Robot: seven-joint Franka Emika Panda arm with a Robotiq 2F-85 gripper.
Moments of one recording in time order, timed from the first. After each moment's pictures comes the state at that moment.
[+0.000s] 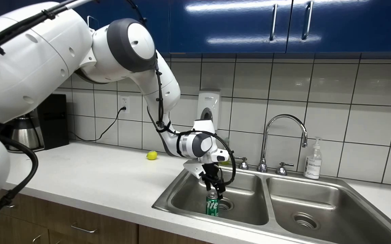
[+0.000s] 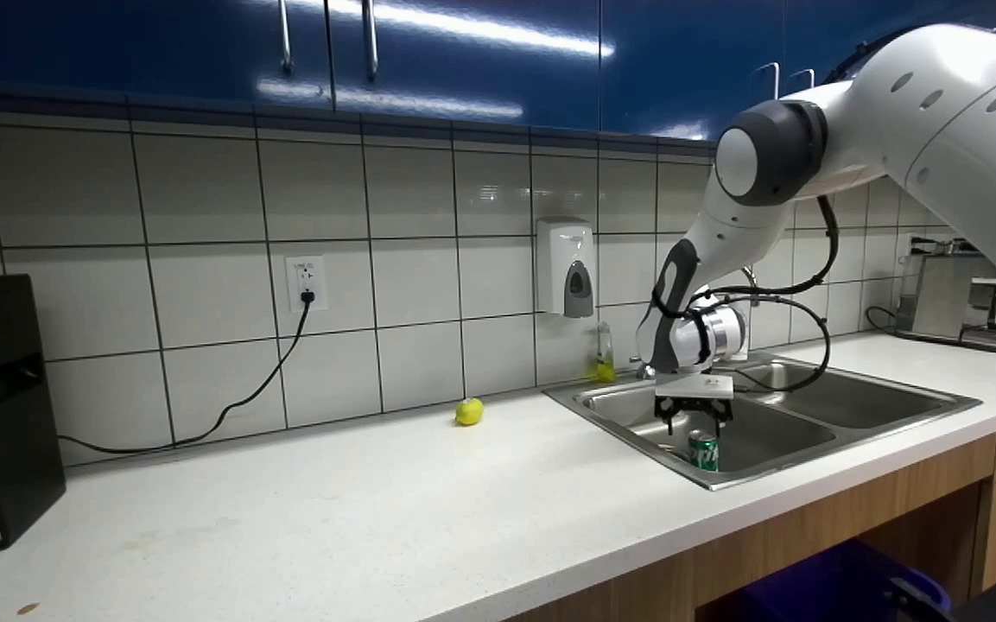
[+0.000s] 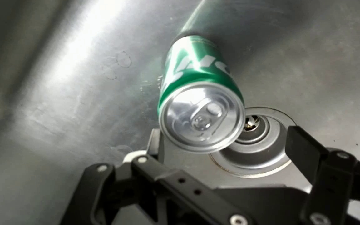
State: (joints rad) arm -0.06 0.79 -0.30 -1.76 0.07 2.69 0.42
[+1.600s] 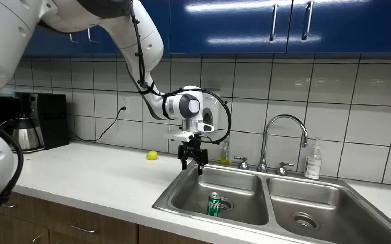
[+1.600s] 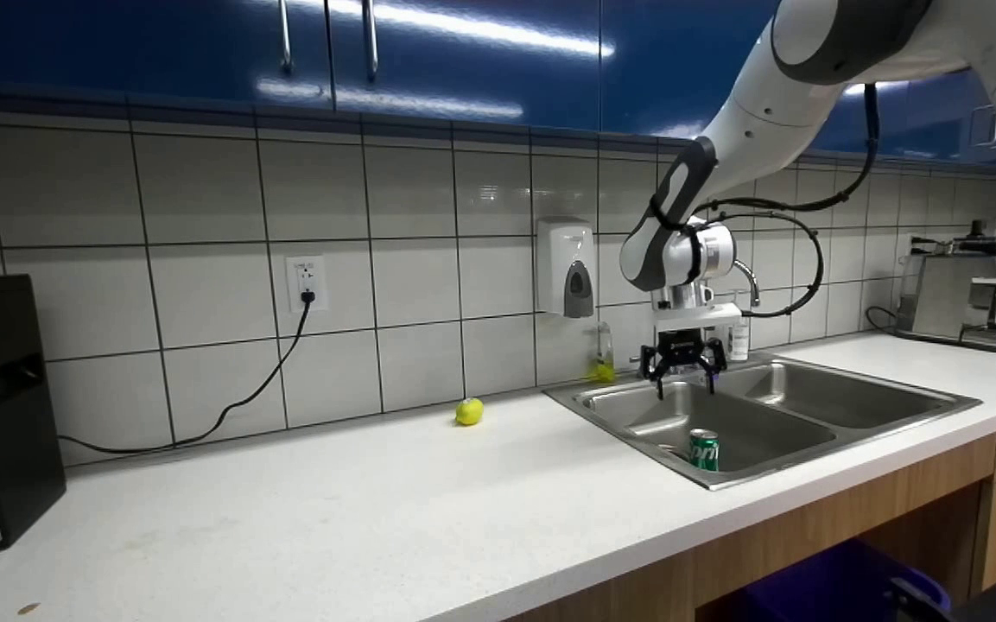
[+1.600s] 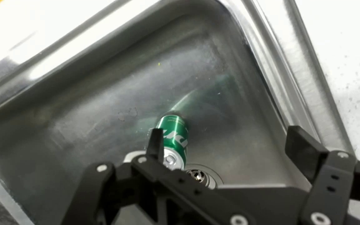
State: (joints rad) arm -0.03 0.42 -0.23 -1.94 0.00 2.29 0.18
